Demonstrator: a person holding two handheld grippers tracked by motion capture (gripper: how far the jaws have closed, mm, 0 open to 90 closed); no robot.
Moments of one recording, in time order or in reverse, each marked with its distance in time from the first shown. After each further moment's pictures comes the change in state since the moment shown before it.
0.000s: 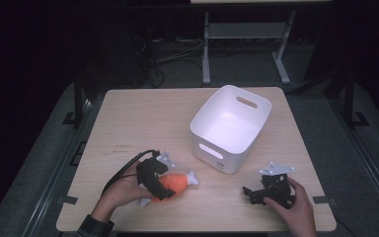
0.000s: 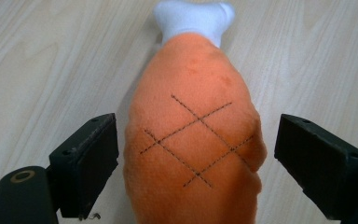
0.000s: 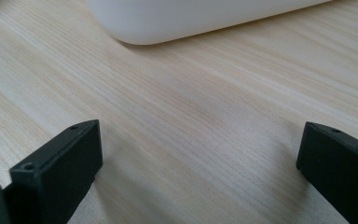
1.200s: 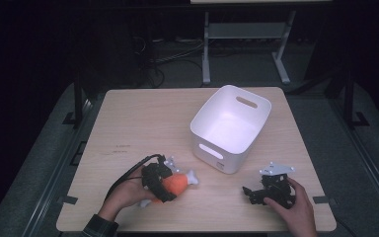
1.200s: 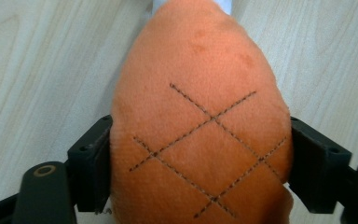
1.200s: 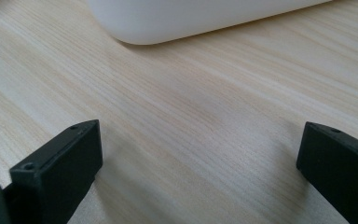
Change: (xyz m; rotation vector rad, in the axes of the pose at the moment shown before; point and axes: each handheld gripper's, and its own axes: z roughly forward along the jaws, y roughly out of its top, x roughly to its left) left arm 0.003 -0.002 0.024 0.079 -0.016 0.017; right arm 0.000 0.000 0.000 0.000 0.000 0.000
